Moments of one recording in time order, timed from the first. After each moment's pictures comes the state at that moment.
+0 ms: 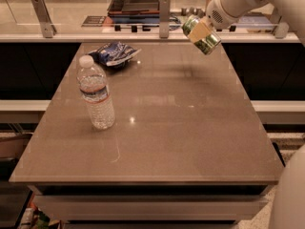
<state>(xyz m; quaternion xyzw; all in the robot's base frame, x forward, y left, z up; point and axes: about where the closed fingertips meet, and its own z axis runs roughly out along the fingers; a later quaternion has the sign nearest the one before) 0.748 -0.162 0.953 -0.39 0.84 0.00 0.37</state>
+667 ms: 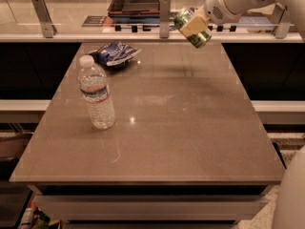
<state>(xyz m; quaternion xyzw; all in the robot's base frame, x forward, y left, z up) 0.749 -0.134 0.974 -0.45 0.78 0.06 0.43</state>
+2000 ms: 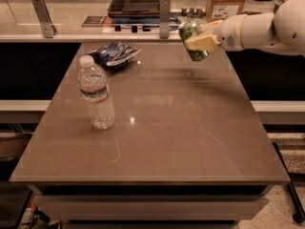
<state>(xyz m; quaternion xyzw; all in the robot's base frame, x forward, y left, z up) 0.737 -0.149 0.941 -0.41 0.70 0.19 0.55</state>
